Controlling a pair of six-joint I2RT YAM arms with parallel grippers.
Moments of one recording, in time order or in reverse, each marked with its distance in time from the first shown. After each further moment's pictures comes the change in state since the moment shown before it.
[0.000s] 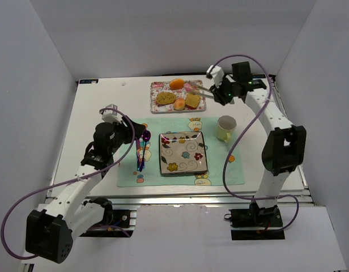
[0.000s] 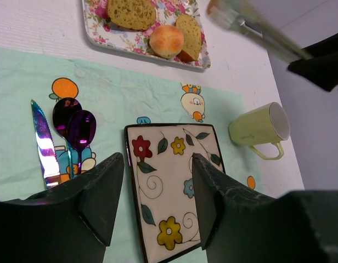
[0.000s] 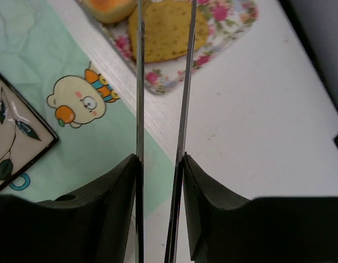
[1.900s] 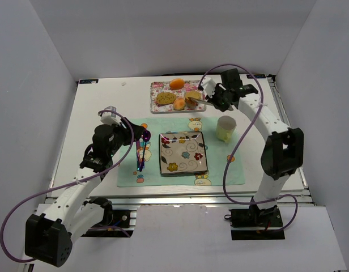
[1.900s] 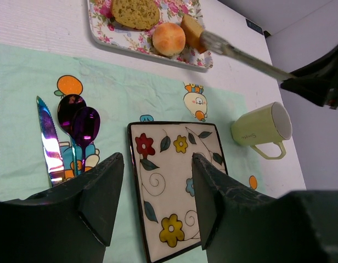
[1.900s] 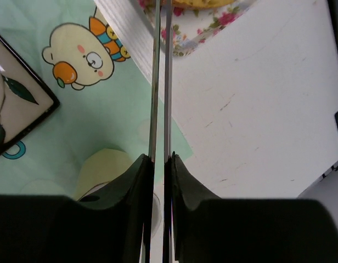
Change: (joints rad) left arm 0.000 -0.043 -0.021 -0.017 -0.016 0.000; right arm 0.116 -0.015 -0.076 -0.075 0.222 -0.078
